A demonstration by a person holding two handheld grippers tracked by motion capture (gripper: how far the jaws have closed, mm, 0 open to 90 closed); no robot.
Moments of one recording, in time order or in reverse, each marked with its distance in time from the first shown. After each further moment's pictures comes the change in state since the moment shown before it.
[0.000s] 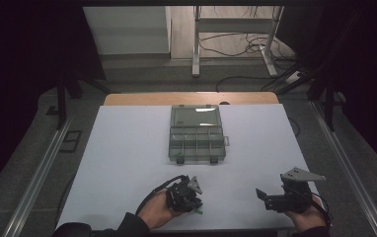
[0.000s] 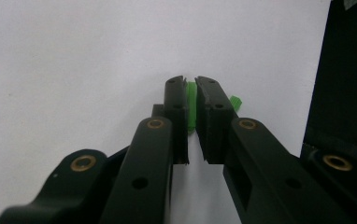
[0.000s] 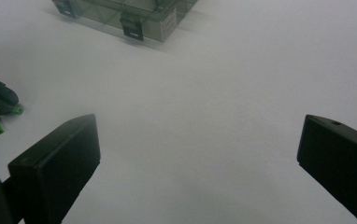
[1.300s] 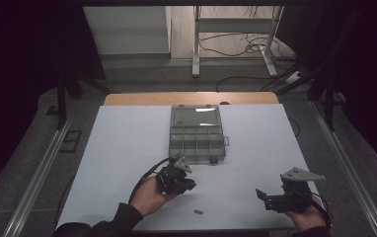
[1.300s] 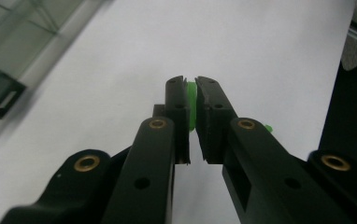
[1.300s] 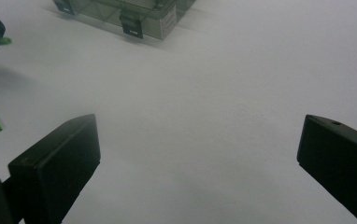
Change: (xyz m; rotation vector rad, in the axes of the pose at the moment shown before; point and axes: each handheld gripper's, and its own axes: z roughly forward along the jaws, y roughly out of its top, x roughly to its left) left arm 0.032 0.003 -0.044 -0.137 0.054 -0.146; right arm 0.000 0.000 0.000 0.009 -0.003 -0.004
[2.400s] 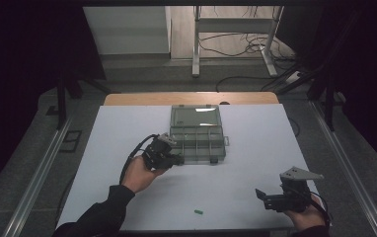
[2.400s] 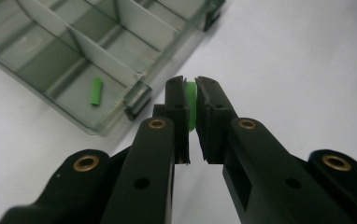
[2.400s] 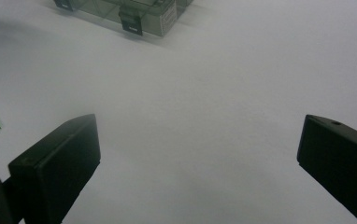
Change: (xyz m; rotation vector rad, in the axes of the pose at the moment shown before) left arm 0.064 0.011 -0.032 -0.048 0.082 -0.099; right arm 0.000 0.001 0.002 0.015 0.002 0.001
